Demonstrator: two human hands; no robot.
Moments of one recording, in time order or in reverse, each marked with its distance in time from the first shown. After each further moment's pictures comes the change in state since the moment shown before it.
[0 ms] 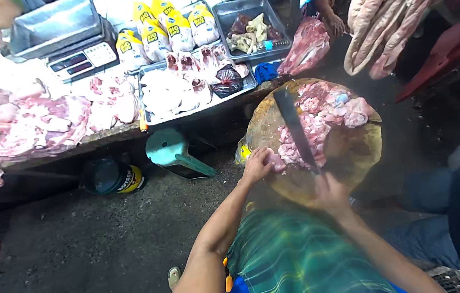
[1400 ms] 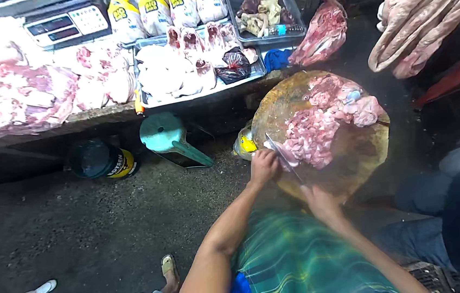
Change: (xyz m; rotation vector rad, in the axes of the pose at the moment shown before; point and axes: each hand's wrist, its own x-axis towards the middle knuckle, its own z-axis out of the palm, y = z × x) left_hand -0.032 0.010 0.022 0.049 0.364 0.069; right_hand -0.017 0.015 0.044 -0.461 -0.527 0.449
